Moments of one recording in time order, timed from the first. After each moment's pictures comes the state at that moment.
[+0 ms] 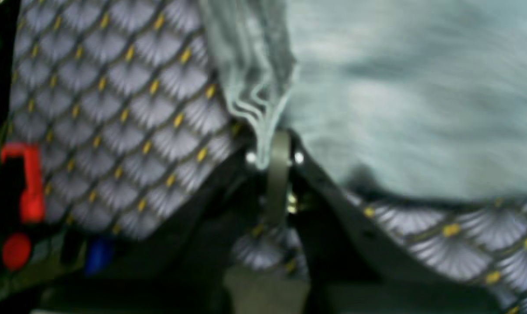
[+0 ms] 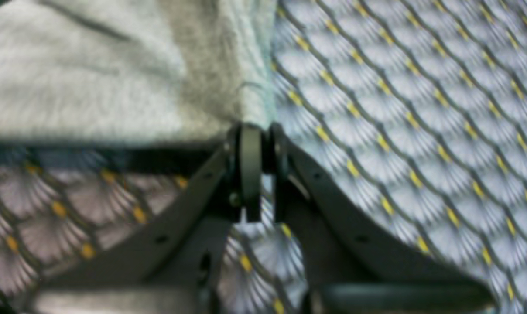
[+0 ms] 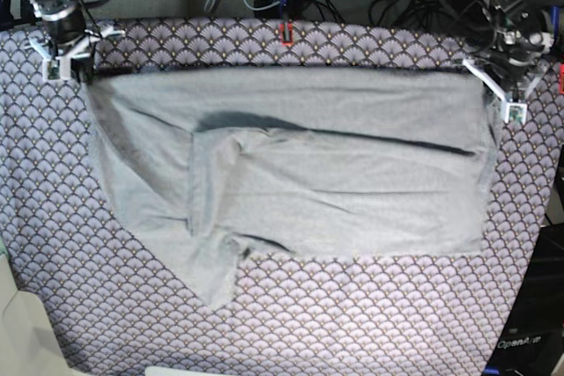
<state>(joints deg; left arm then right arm) 10.5 0.0 -46.4 95.2 10.9 -40.0 39.5 -25.6 -0.1 41.7 91.7 -6.1 40.1 -7.7</state>
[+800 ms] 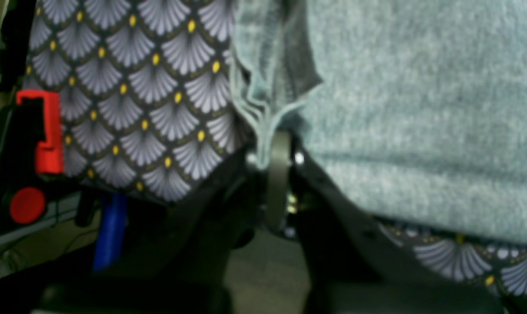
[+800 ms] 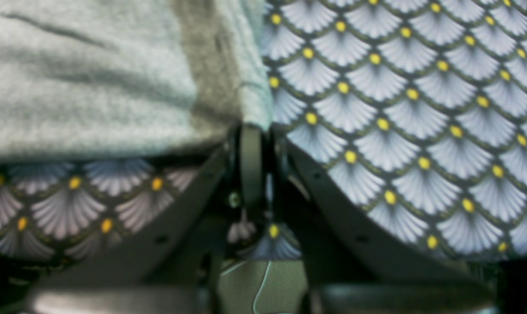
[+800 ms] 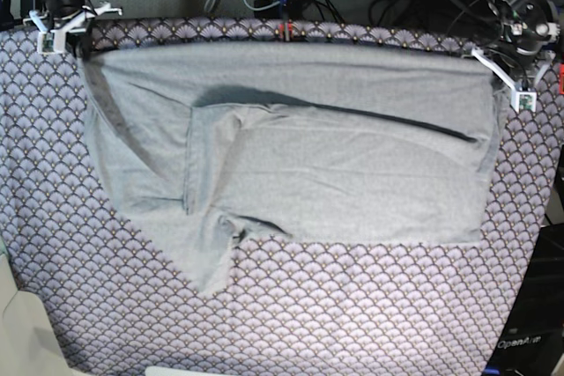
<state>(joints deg) 10.4 0.6 -51.1 94.6 13.4 -40.5 38.8 -29.1 -1.7 45.1 87.7 -5.4 40.7 -2.2</state>
